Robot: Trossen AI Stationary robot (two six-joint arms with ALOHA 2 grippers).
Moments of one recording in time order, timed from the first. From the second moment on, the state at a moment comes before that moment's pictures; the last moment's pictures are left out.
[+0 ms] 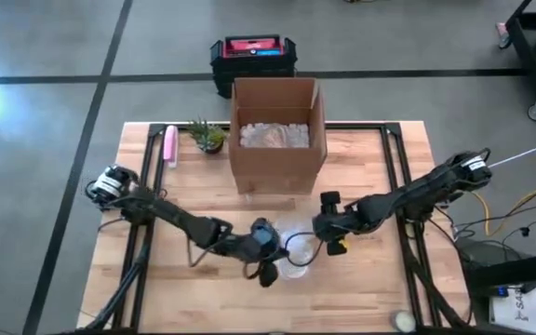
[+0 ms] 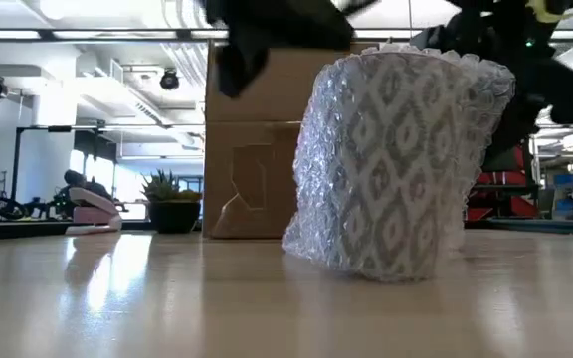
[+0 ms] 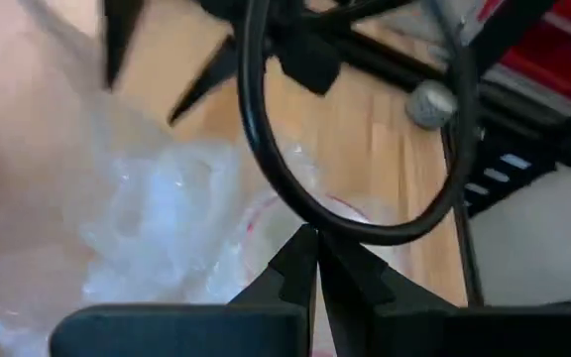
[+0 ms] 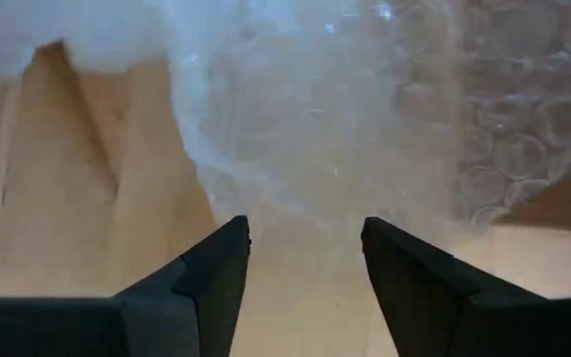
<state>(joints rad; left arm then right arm) -0.38 1.79 1.19 0.06 -0.27 -0.63 0.30 1.54 0.87 -0.56 0.29 0.10</state>
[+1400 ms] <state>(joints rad) -0.36 1.89 1.30 -0.10 -0.20 -0.62 0.33 1.43 0.85 -0.13 0.00 -0.02</state>
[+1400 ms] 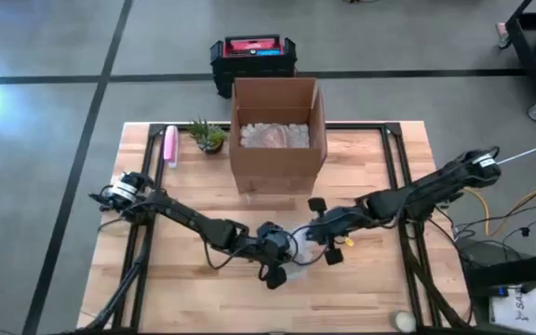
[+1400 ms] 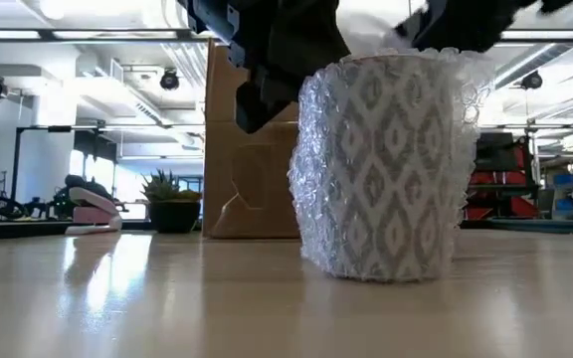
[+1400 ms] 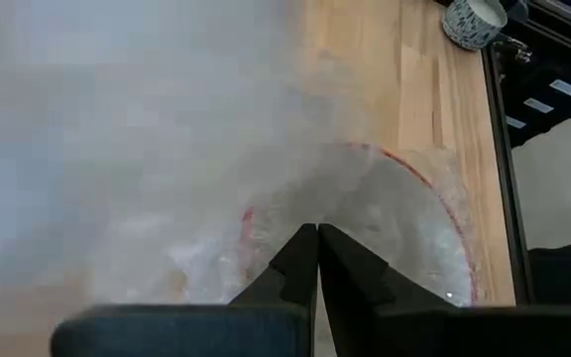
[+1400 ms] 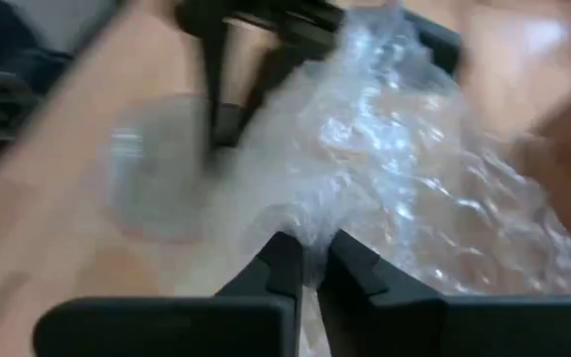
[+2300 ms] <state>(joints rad) -0.39 1.71 1.29 -0.20 -0.29 -0.67 0.39 1.61 0.85 0.01 -0.03 -0.02</state>
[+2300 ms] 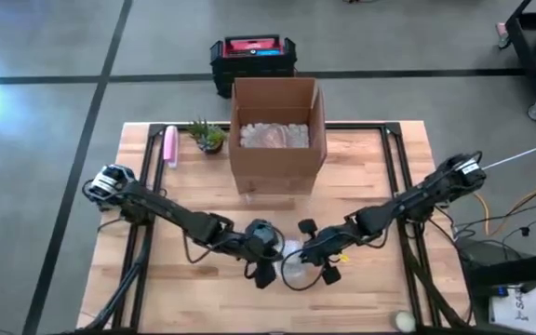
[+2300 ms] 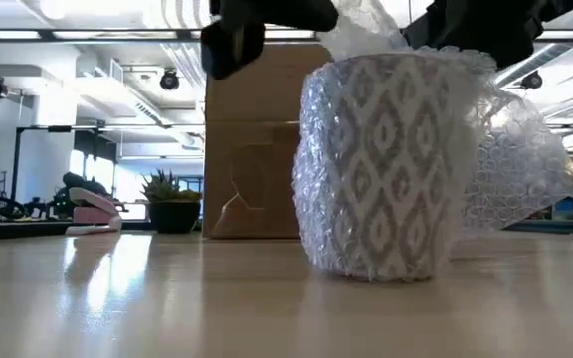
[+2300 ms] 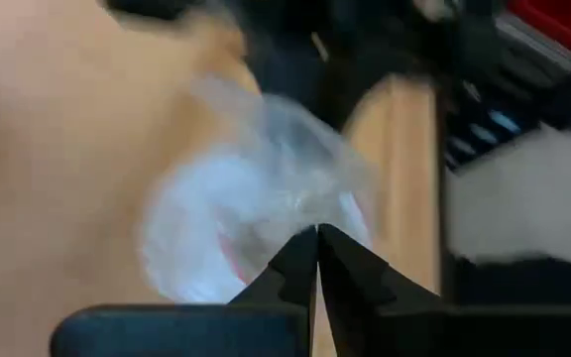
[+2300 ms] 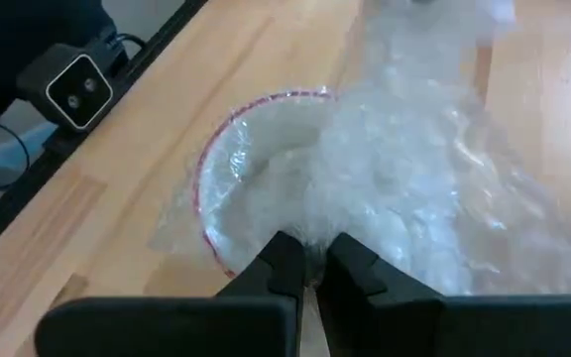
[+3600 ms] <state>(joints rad) -0.37 1.89 1.30 -0.08 -0.16 -0.58 0.42 1.78 1.20 -0.44 0.02 0.09</state>
